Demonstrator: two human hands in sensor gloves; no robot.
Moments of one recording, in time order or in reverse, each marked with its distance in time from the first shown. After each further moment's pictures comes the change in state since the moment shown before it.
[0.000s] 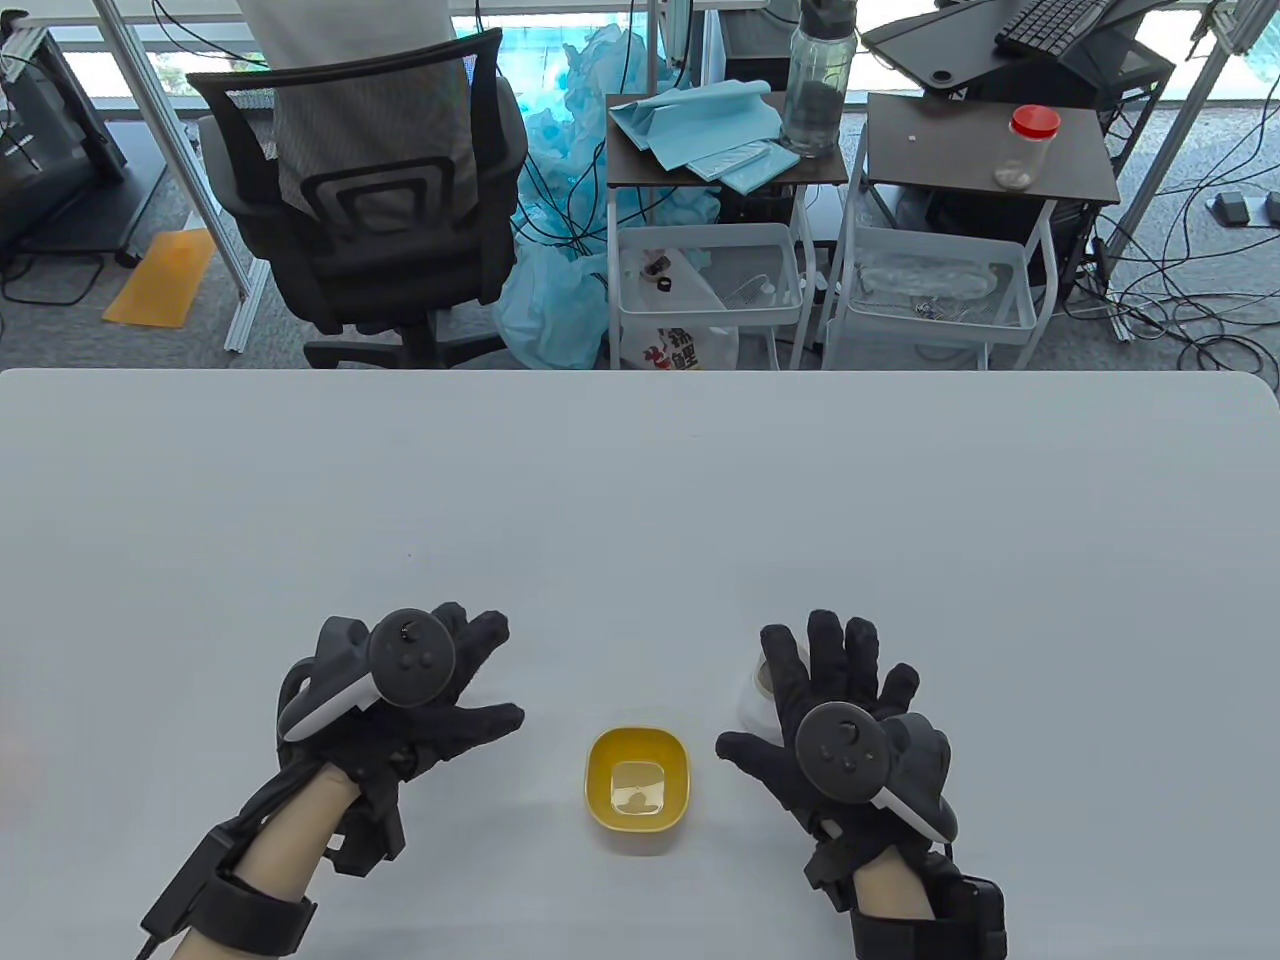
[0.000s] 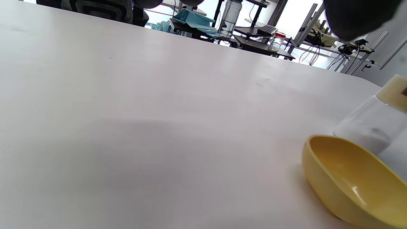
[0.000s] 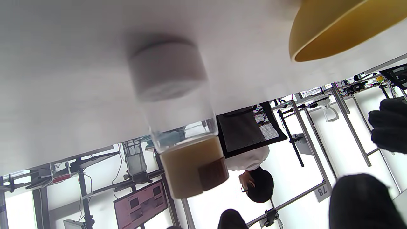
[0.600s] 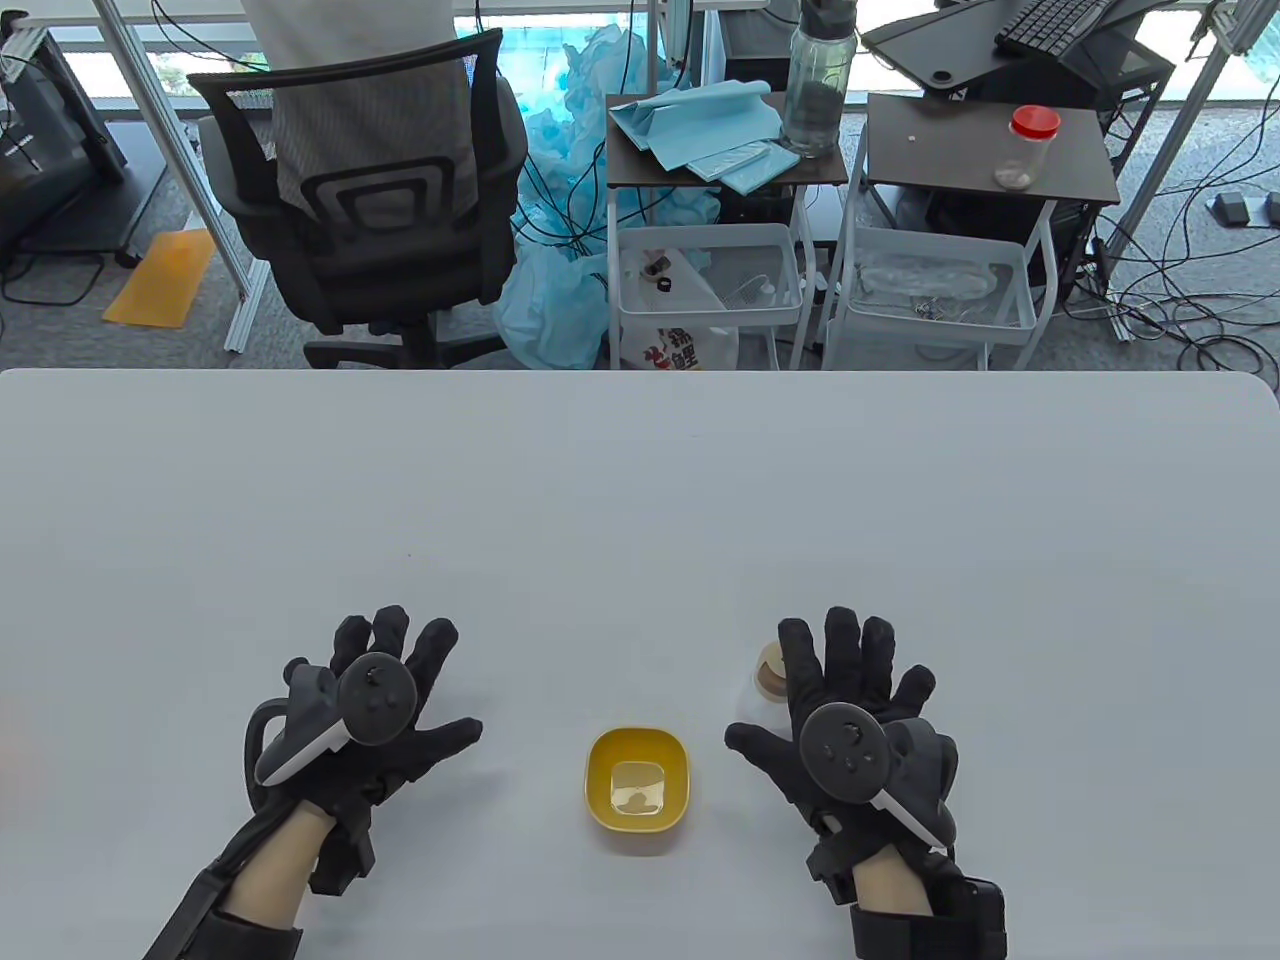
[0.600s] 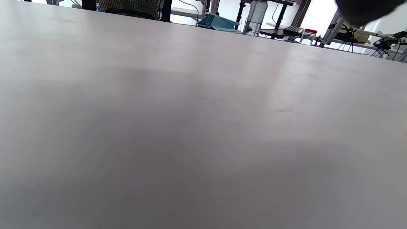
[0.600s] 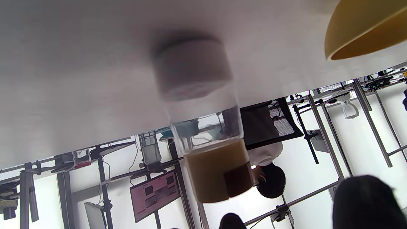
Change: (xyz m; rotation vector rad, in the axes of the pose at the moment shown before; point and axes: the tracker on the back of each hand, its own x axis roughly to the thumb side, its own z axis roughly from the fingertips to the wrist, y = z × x) left_hand -0.046 -0.052 -0.008 0.050 0.097 -0.078; right_hand -0.009 0.006 -0.001 -0.035 0.061 0.049
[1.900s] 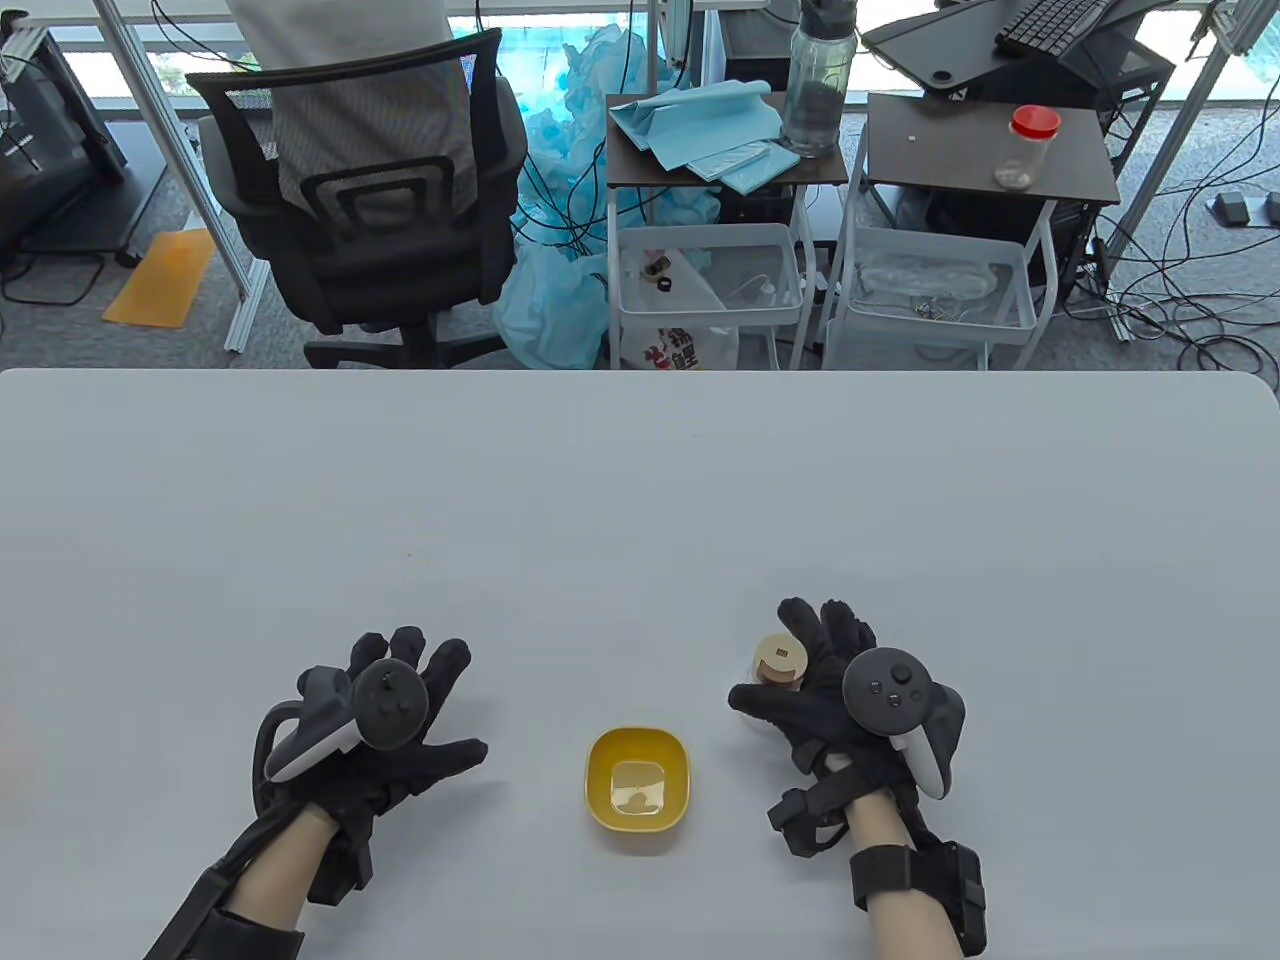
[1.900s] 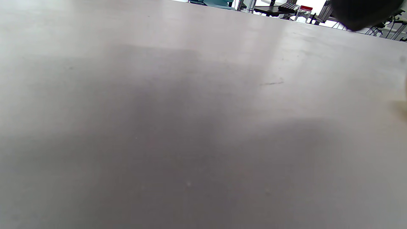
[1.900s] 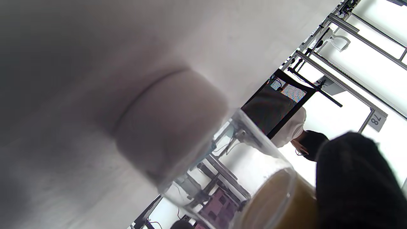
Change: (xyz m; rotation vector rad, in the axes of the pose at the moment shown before) left_hand 0.005 -0.008 -0.001 -0.086 -0.041 -0.001; right_hand -0.048 0.047 -0.042 0.038 0.177 -0.549
